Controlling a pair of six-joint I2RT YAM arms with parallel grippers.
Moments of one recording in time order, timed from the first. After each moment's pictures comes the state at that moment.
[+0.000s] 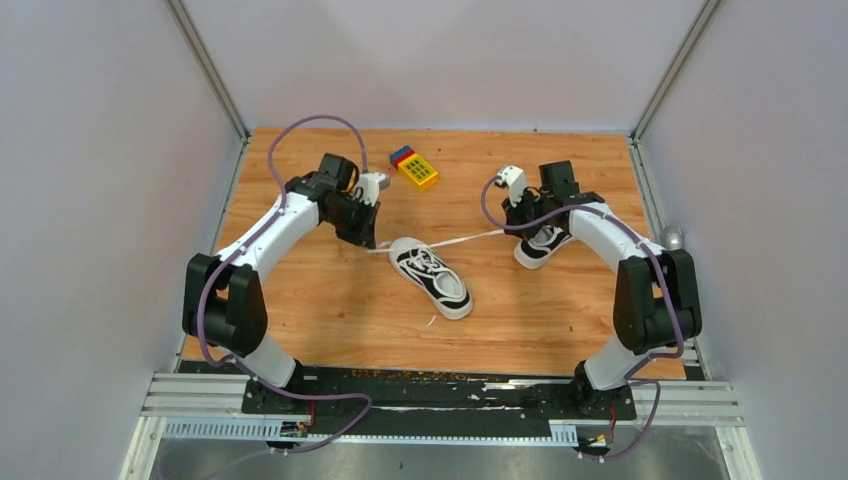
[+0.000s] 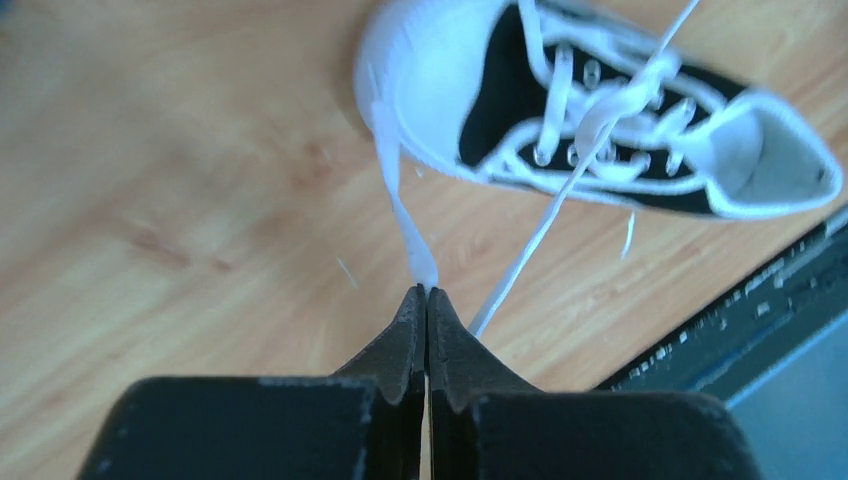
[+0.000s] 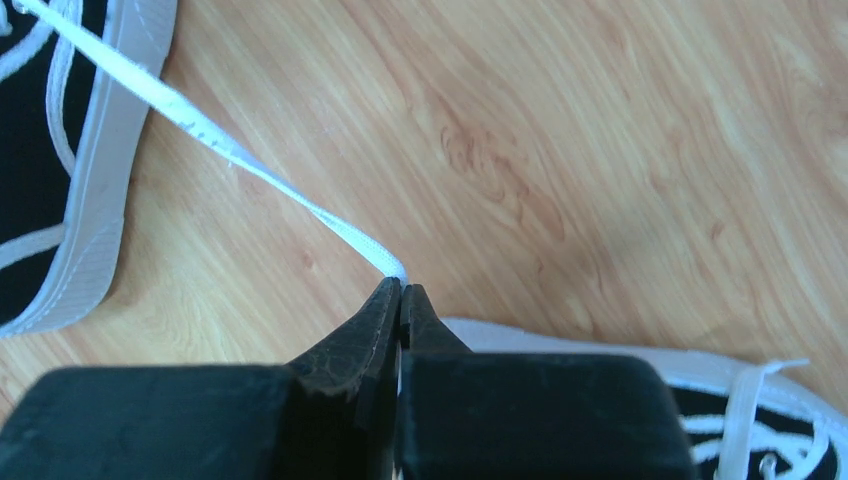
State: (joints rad) left arm -0.32 1.60 1.31 -0.80 0.37 0.10; right arm 0.21 1.65 1.14 -0.42 -0.51 -0.54
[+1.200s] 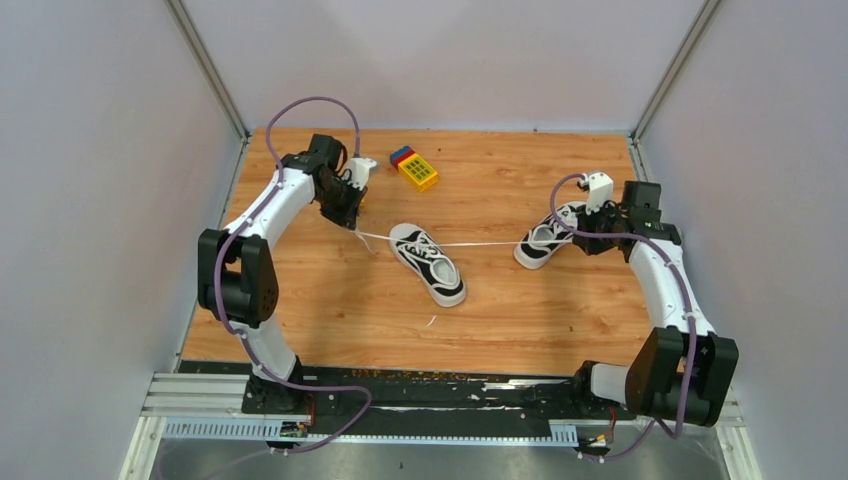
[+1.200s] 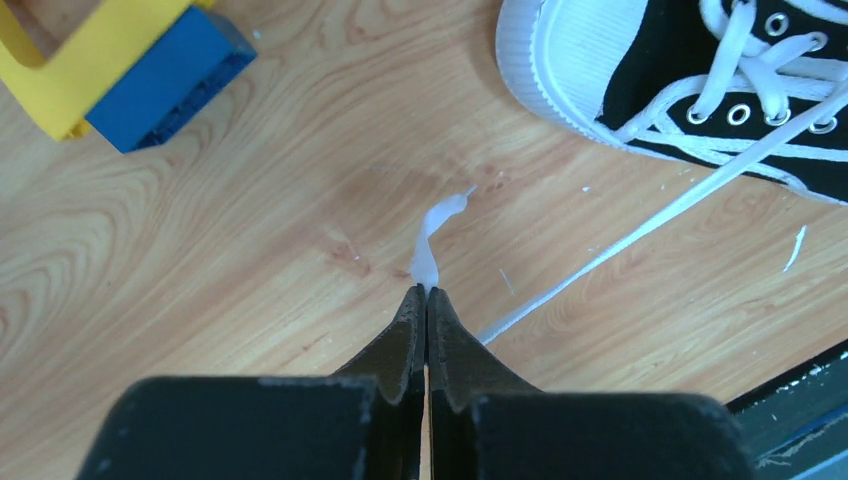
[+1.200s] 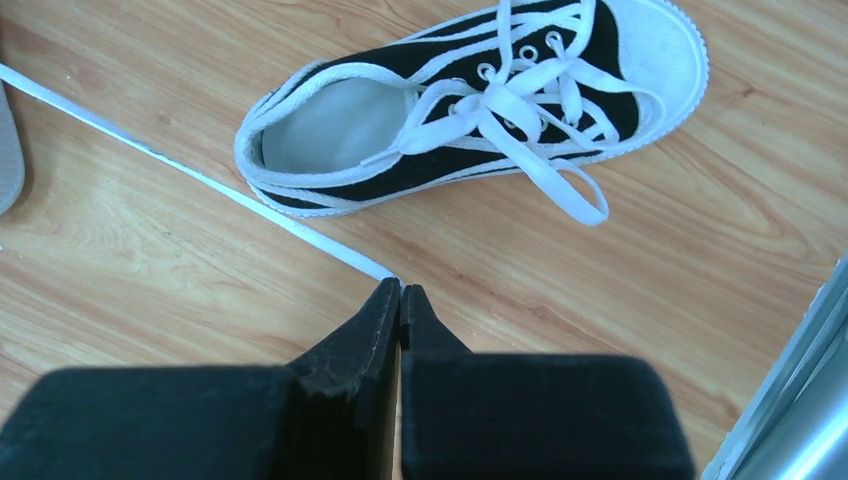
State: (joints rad) left arm -0.21 1.78 1.46 -0.89 0.27 0.34; right arm -0.15 1.26 0.96 -0.59 -0.41 -0.45
